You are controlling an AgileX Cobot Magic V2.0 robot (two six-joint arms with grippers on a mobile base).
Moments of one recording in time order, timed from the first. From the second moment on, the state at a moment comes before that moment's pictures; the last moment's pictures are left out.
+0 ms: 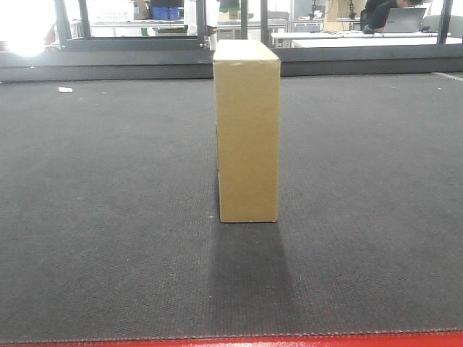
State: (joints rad) left arm -0.11 -0.01 0.03 -0.08 0.12 0.05; right arm 0.01 -0.01 0.03 0.12 0.00 -0.06
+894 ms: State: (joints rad) left arm -0.11 -0.01 0.03 -0.08 0.12 0.05; right arm 0.01 0.24 -0.46 0.12 0.13 -0.06
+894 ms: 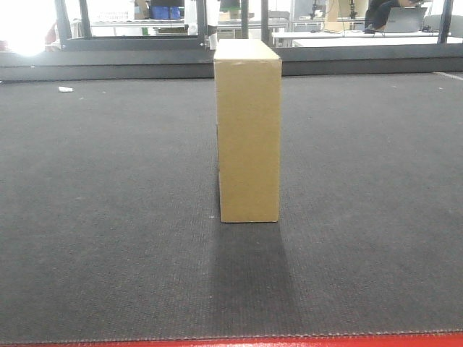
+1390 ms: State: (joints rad) left arm -0.11 -0.01 0.03 -0.08 0.12 0.05; right arm 0.29 0.93 -0.93 0.11 0.41 -0.06
